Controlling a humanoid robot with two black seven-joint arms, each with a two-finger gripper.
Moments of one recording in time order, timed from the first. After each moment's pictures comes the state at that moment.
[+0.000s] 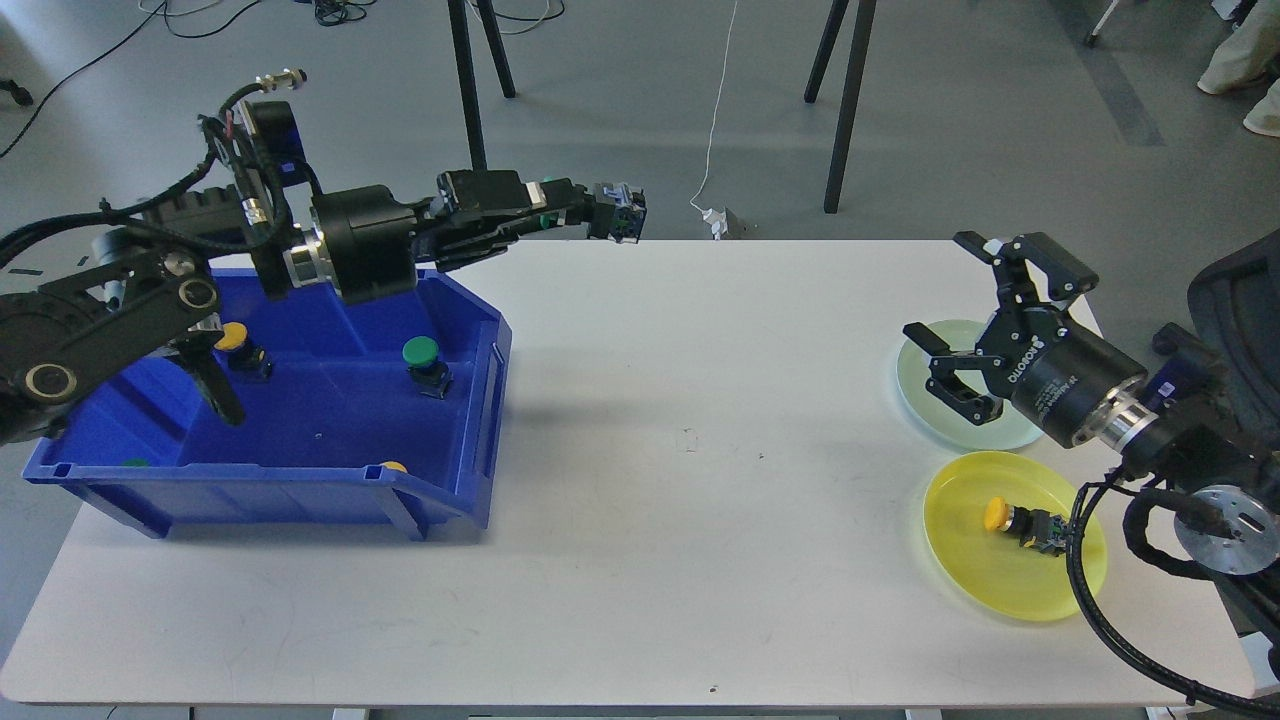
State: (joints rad) left arm -0.94 0.57 -0.39 -1.11 0.95 -0.49 -0.49; right arm 0.33 -0.65 0.91 1.50 -0.34 0.20 0.05
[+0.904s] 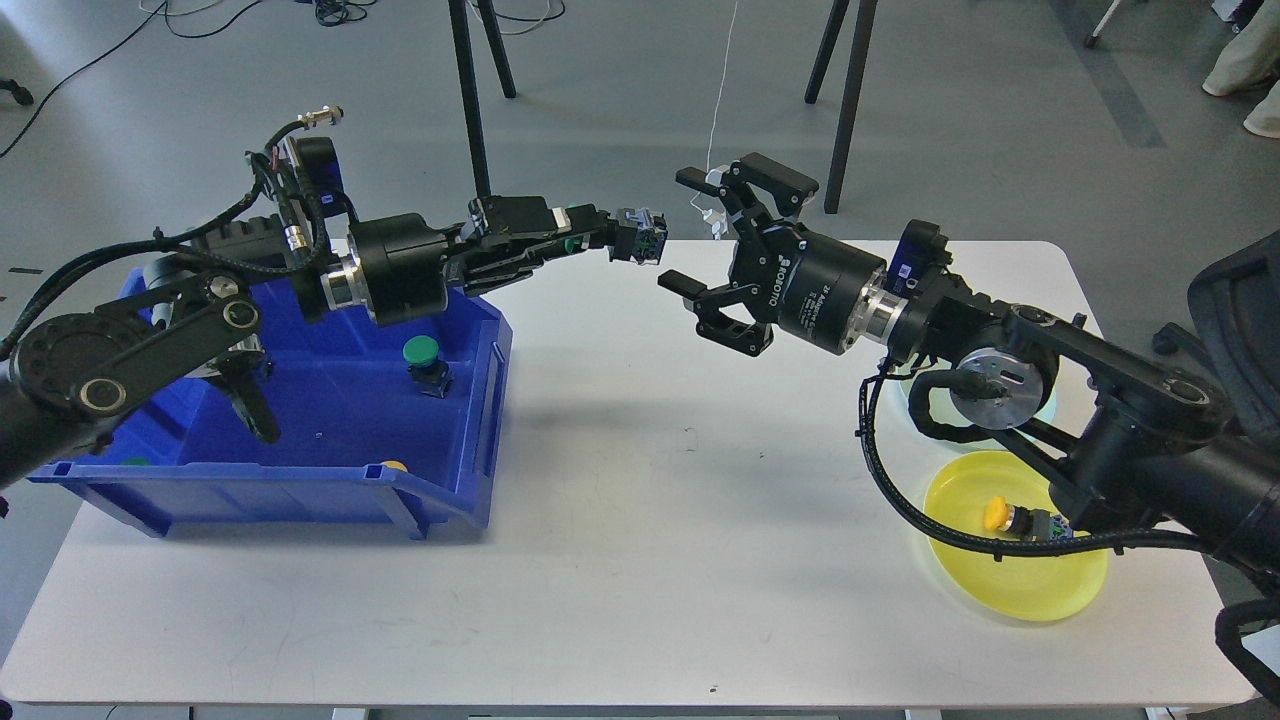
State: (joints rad) left arm -0.93 0.55 -0.39 -1.08 0.95 -0.49 -0.49; right arm 0.84 -0.35 0.49 1.23 -0.20 0.32 0.05
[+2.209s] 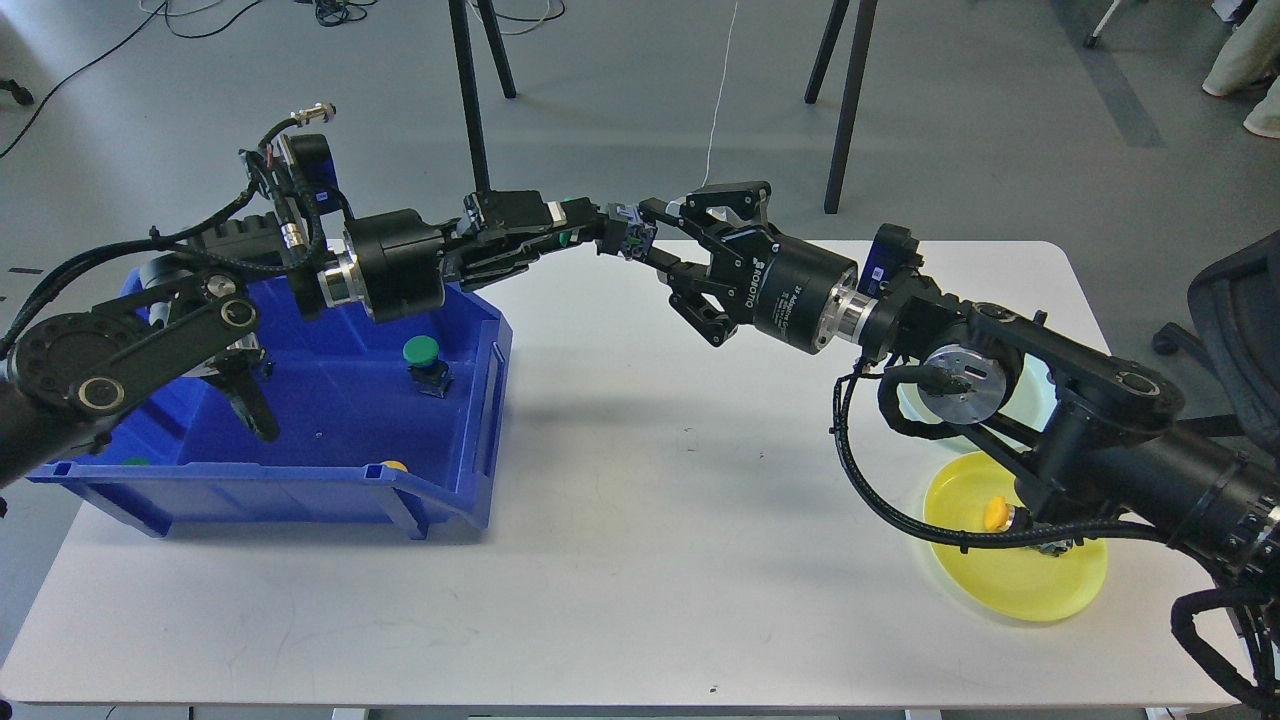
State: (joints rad) left arm -0.93 0.55 -0.39 -1.08 0.94 -0.49 -0.49; right arm 0.85 -0.29 0.51 1.14 -0.20 0.32 0.05
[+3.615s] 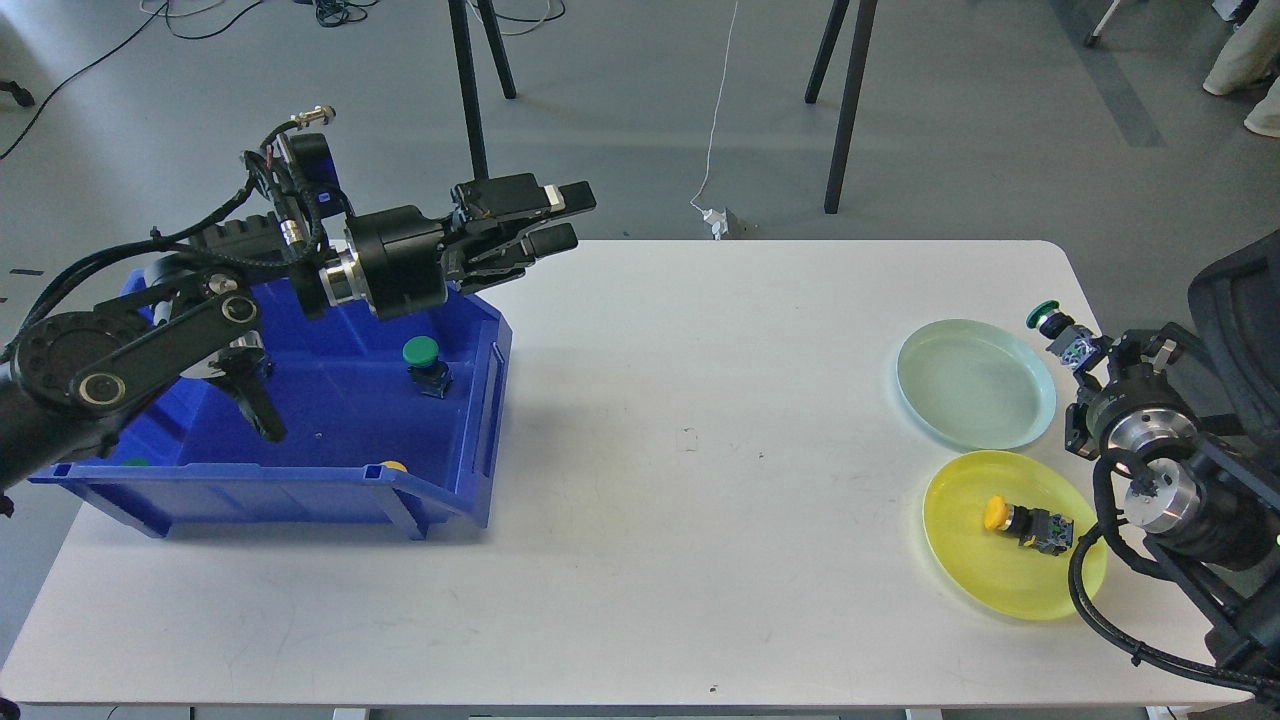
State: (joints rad) left arm -0.93 0.54 -0.39 -1.07 0.89 -0.49 -0.49; right arm 0.36 -0.52 0.89 1.13 -0.24 -0.49 0.01
